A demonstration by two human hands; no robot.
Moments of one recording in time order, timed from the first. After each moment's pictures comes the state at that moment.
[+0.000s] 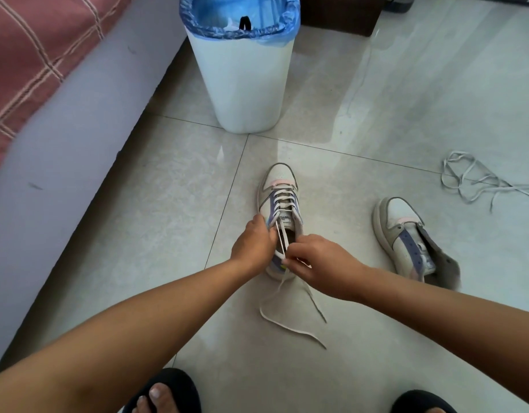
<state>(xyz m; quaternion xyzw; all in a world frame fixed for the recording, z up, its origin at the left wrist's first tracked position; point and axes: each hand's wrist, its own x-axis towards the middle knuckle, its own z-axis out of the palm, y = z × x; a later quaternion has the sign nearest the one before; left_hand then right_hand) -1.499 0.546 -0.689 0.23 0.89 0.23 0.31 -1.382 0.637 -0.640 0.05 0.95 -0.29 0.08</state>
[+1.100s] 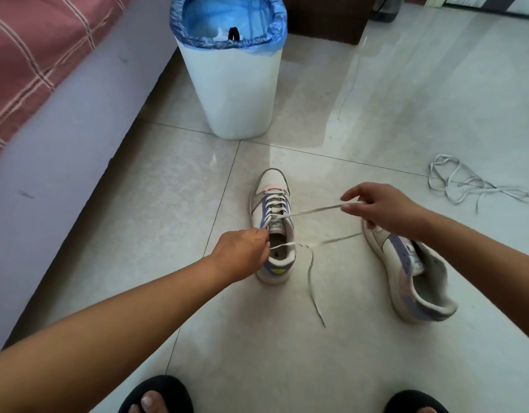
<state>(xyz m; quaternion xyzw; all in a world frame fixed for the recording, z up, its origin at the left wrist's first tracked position) -1.509 0.526 -0.677 0.54 0.83 -0.01 0.12 -1.369 0.752 -0.610 0.37 0.80 -0.47 0.08</state>
